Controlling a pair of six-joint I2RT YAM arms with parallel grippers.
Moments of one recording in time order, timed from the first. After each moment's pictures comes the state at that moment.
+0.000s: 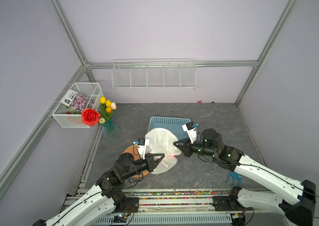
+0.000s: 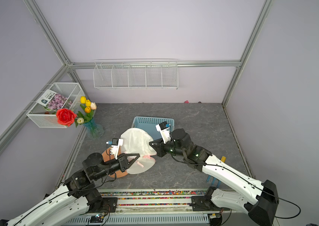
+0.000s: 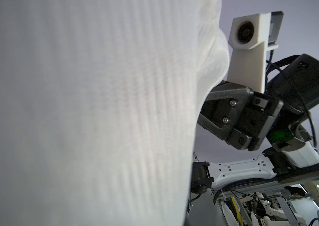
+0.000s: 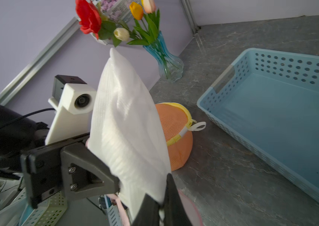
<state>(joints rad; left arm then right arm) -0.86 0.61 0.51 -0.12 0.26 -0.87 0.85 1.13 0.94 -0.22 -0.24 0.53</state>
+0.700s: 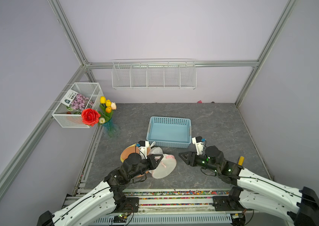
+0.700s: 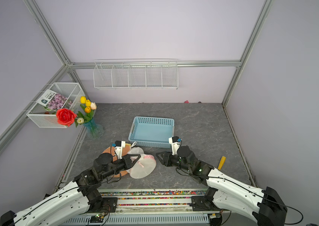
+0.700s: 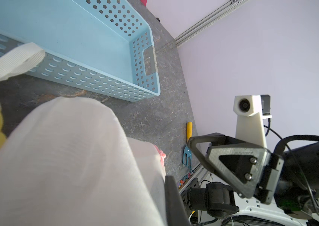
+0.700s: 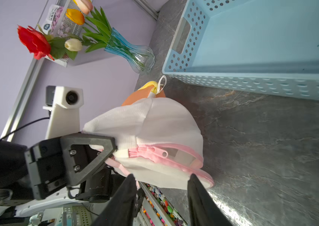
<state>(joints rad) -0.86 0.67 0.42 -0.08 0.12 -0.99 0.91 0.97 0.51 0.06 -0.15 0.90</state>
